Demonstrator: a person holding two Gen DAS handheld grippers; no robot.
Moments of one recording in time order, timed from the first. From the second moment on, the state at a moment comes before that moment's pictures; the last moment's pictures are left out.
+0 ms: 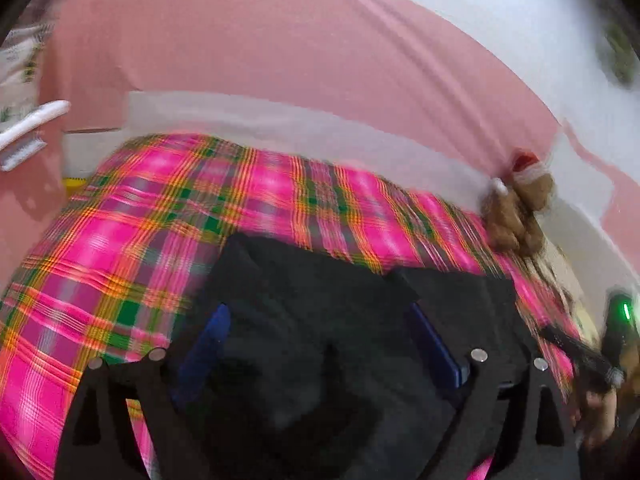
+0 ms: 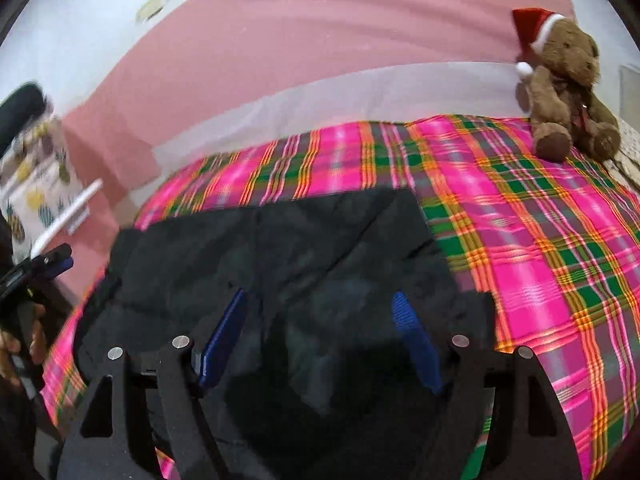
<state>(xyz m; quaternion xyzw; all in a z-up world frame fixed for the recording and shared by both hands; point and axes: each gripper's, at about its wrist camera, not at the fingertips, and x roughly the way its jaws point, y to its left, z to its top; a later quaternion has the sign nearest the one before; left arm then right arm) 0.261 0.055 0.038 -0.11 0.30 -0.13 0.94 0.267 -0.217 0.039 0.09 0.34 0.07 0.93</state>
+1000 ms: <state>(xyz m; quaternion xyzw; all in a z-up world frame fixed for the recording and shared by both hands) 0.408 0.035 -0.052 -0.05 0.39 -0.06 0.92 0.403 -0.248 -0.049 0.07 0.47 -0.01 0.88</state>
